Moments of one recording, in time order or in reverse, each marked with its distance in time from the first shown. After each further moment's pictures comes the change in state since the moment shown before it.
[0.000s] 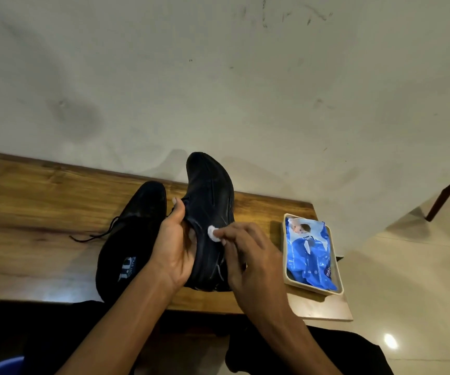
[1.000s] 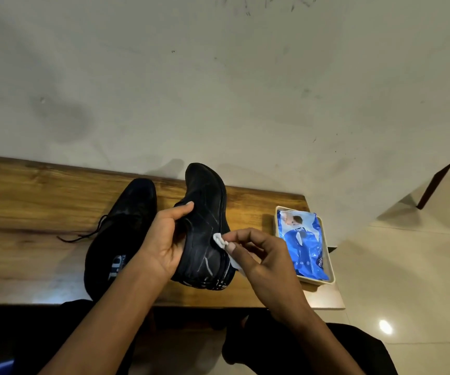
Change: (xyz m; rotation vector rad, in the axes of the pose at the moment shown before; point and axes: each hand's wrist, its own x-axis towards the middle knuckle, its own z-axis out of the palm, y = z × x) left_hand 0.012 0.000 -0.002 0.119 0.036 -0.141; right_hand -0.005 0.012 -0.036 0.525 -0.216 0.554
